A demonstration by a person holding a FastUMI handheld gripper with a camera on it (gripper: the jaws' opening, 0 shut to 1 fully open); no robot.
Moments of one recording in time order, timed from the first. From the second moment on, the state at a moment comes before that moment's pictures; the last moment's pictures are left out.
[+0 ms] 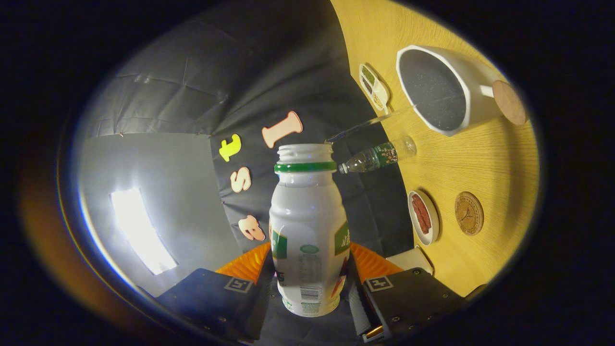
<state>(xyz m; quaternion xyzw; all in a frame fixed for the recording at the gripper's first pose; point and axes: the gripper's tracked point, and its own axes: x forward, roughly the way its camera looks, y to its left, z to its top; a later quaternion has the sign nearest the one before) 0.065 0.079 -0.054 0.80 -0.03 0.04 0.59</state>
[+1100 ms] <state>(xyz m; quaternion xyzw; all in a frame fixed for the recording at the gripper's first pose) 0.068 0.062 -0.047 0.84 -0.05 0.03 0.54</state>
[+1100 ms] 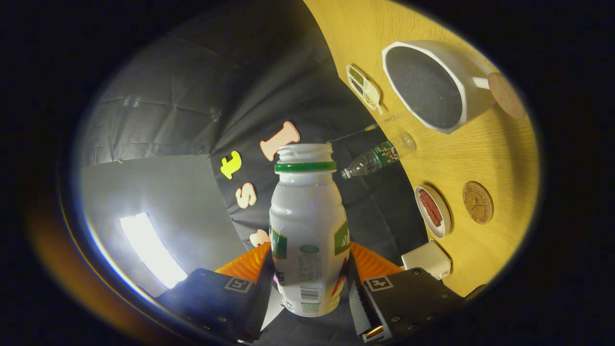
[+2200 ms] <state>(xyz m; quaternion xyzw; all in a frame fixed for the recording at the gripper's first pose) 0.066 0.046 -0.051 0.87 -0.07 0.01 0.48</state>
